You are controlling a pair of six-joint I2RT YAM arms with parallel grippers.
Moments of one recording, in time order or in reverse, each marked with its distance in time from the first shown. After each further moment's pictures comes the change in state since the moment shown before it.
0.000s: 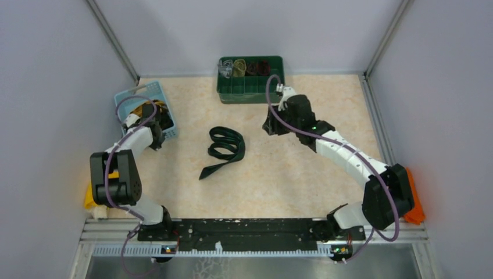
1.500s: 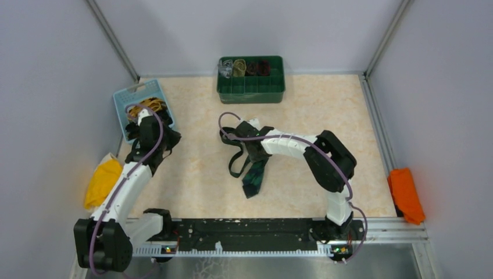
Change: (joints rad) left arm -0.174 -0.527 -0.231 0.221 0.331 0.185; right arm 0.391 0.566 0.290 -0.410 0.534 0.150
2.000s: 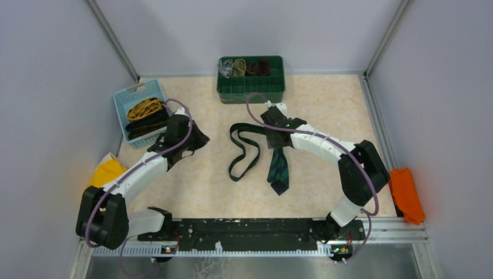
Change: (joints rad) left arm -0.199 0.198 0.010 0.136 0.138 0.075; right arm -0.211 -0.260 -0.134 0.009 0.047 -0.072
